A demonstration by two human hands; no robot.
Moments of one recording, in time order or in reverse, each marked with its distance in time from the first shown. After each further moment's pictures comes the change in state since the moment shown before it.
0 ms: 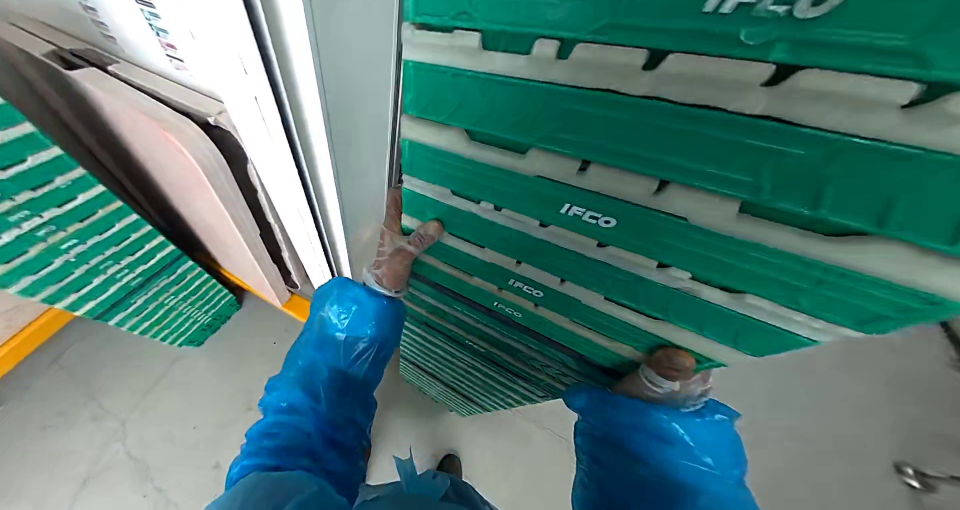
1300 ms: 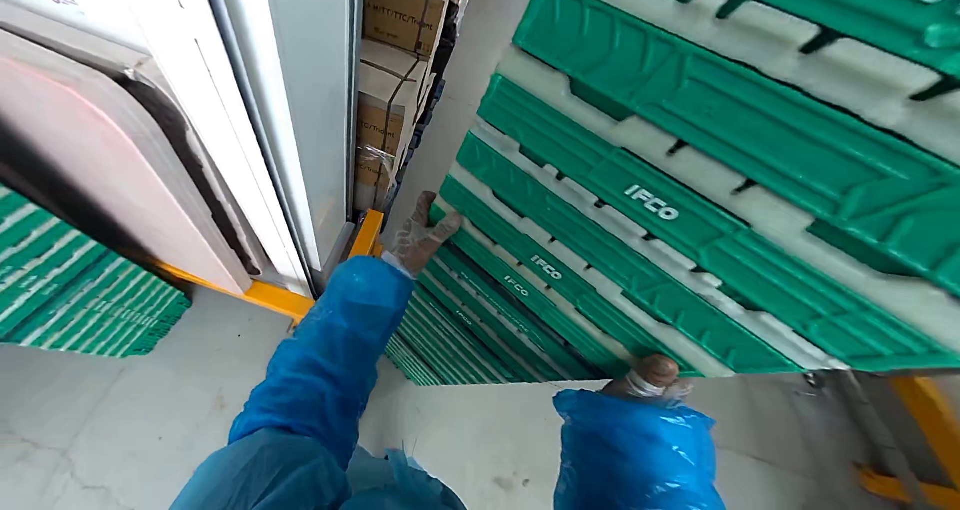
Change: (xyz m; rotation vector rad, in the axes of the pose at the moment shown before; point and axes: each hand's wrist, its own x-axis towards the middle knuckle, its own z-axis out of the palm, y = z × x) left_hand -0.022 -0.038 -0.002 0.249 -0.315 -0.313; right_hand -0.077 -0.010 -0.055 0.027 0.151 0.124
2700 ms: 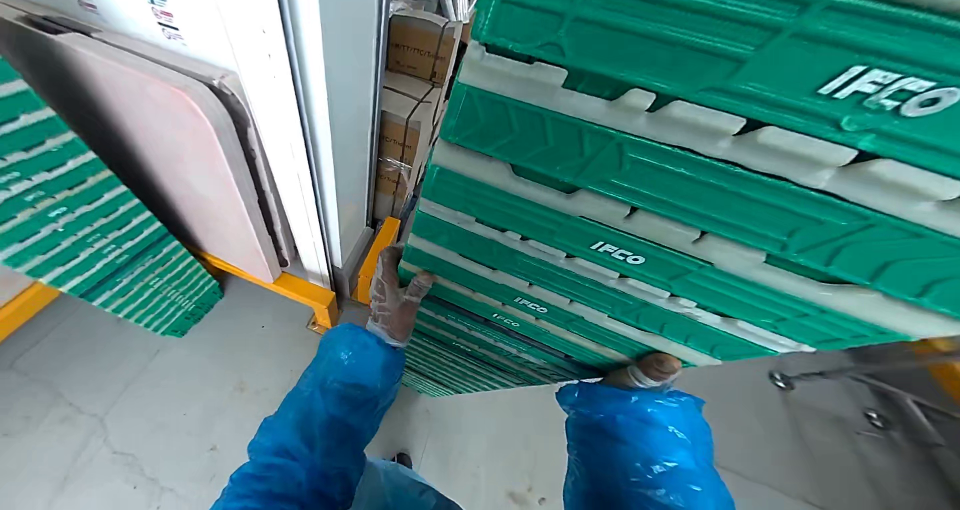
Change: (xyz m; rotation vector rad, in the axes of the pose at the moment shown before) left_hand -0.202 -0.006 0.016 0.038 0.394 0.151; right_hand -0.038 0.034 -0.073 0.830 -0.211 -0.053
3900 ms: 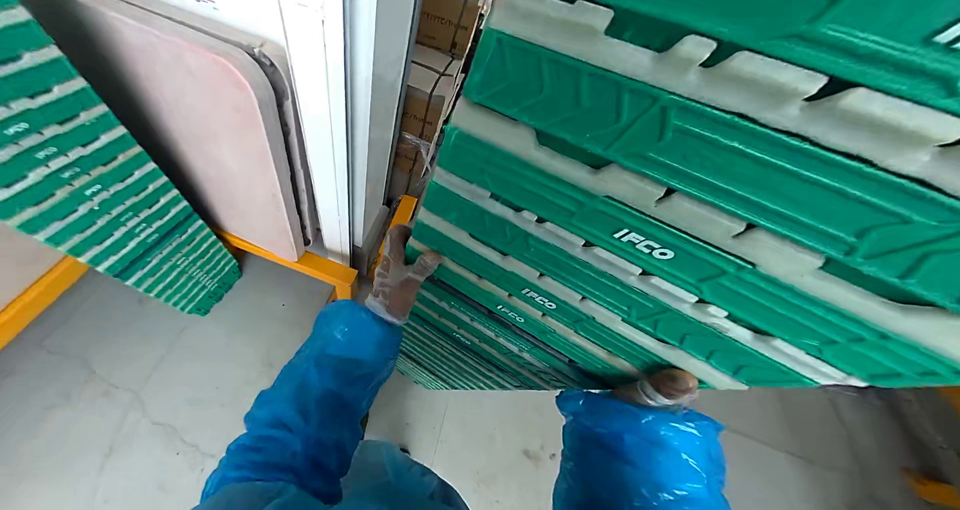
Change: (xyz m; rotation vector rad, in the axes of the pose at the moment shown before) left_hand 0.000 0.017 -0.116 -0.110 -0.144 -0.119; right_hand -0.101 -0.075 0.076 -0.190 0.047 -0.030
